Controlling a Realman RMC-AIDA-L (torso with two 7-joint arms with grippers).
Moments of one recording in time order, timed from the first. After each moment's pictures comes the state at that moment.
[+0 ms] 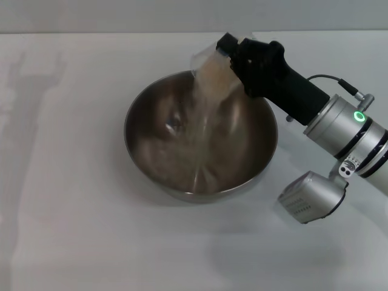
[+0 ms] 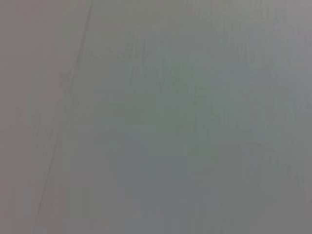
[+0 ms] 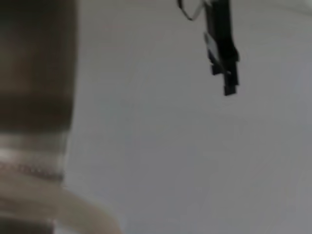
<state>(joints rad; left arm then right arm) -0.36 -2.06 -1.60 -0.53 2.89 1.19 -0.22 0.64 2.08 0.41 0.16 -2.38 -1.39 -1.34</state>
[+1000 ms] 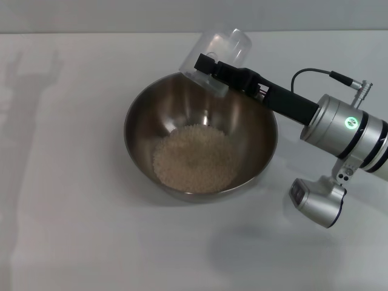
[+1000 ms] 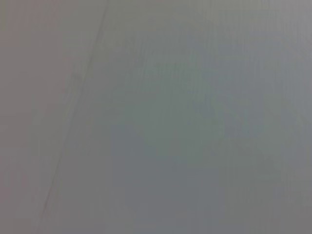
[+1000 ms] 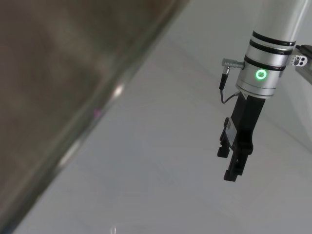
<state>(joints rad) -0.36 -2.06 -1.62 -0.55 2.89 1.19 -0.28 0.71 2.08 0.36 0.04 -2.51 -1.50 -1.68</state>
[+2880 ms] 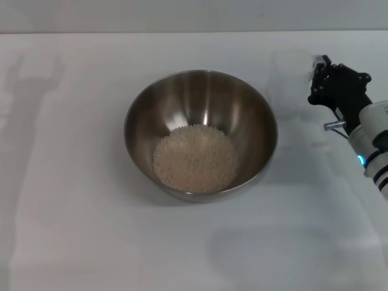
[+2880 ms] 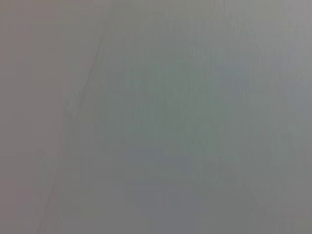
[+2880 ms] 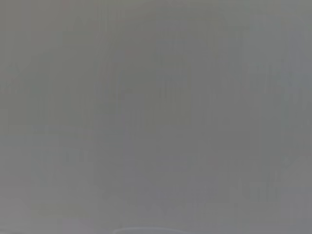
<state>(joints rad) -0.34 -2.06 -1.61 -0.55 2.89 1.30 -0.28 0.44 2.09 0.75 0.35 -2.18 -0.97 -0.07</state>
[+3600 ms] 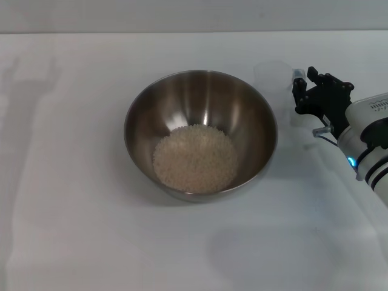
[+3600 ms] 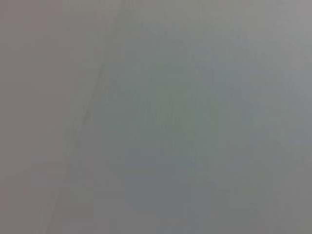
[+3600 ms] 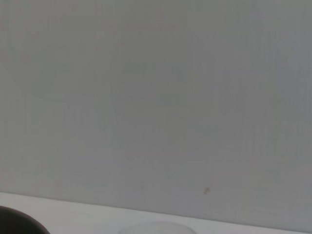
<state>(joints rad) -0.33 -2.06 -1.61 -0.56 2.89 1.34 -0.29 0.47 2.08 0.72 0.35 -2.20 -0.85 0.00</state>
